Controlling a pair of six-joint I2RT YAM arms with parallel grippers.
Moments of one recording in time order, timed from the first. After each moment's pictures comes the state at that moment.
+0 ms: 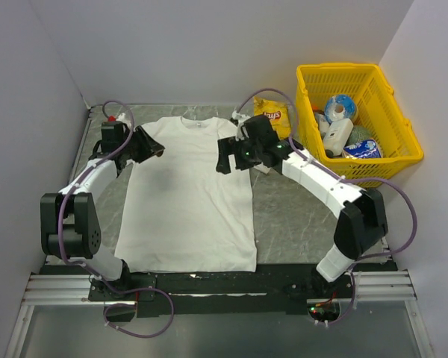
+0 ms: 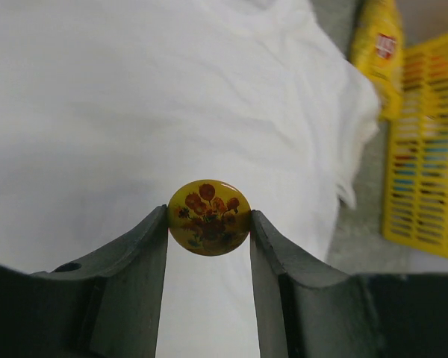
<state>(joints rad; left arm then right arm) 0.00 1.57 1.07 -0.10 0.33 -0.59 0.59 1.65 1.42 -0.54 -0.22 0.28</state>
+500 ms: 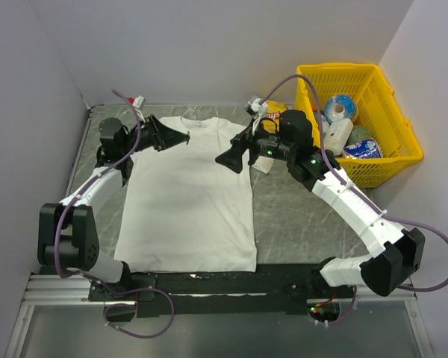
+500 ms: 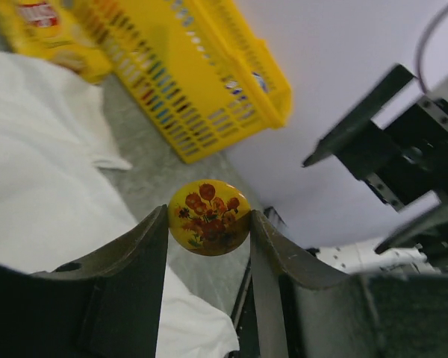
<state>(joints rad) -0.08 1.49 0.98 0.50 0.95 -0.86 0.55 1.31 1.29 -0.24 -0.52 0.12</state>
